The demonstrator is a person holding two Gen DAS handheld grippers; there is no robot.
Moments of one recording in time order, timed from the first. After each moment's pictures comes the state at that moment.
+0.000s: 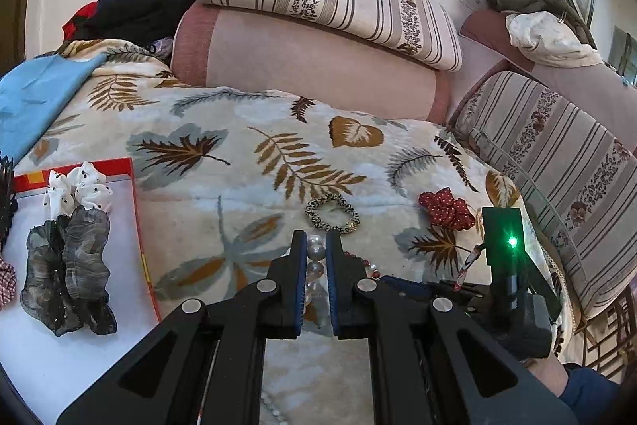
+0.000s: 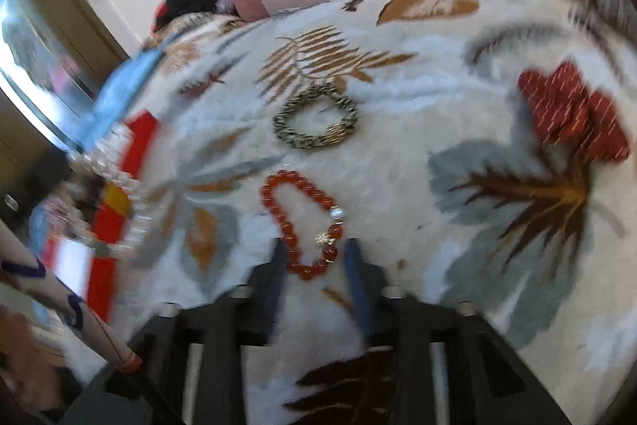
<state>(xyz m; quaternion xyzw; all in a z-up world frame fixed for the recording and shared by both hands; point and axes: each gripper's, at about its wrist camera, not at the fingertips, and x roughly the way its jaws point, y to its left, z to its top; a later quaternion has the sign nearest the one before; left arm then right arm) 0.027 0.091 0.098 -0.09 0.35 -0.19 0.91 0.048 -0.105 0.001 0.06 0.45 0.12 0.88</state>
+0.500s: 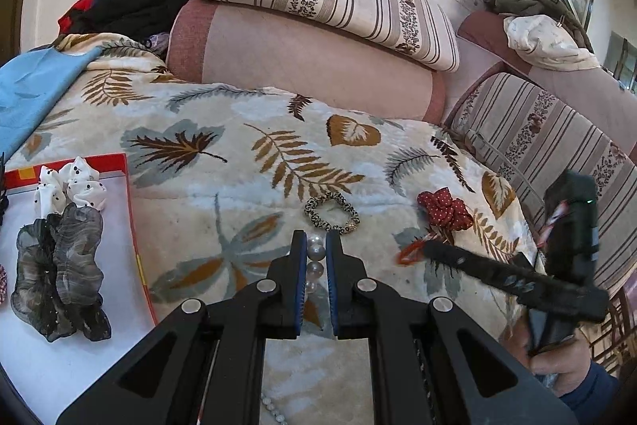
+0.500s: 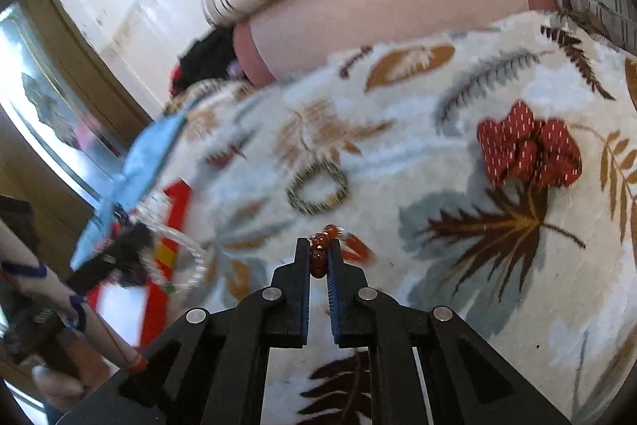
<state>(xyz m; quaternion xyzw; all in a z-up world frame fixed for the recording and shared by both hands) 0.032 0.096 0.091 -0.10 0.35 -0.20 0.91 0.022 -0.149 0.052 0.16 0.37 0.15 0.90</state>
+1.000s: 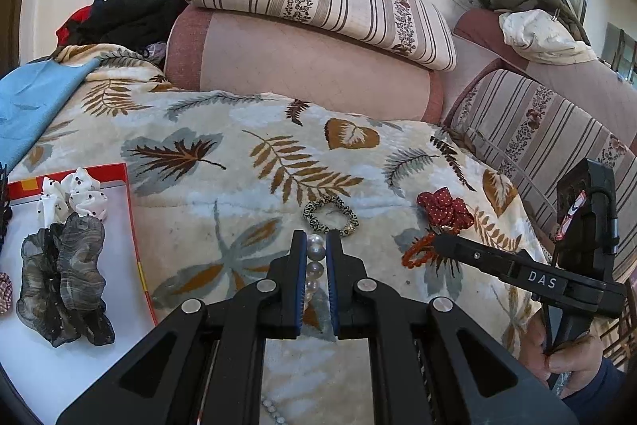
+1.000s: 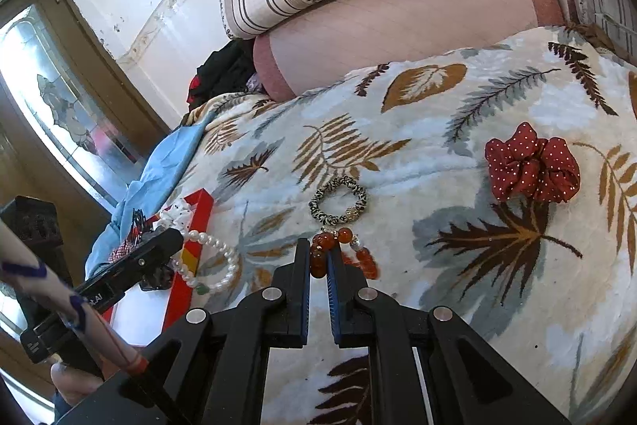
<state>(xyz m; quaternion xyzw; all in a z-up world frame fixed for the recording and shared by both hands) 0.029 0.091 0.096 -0.08 0.34 -0.20 0.91 0.014 -0.145 0.065 0.16 0.35 0.17 0.91</state>
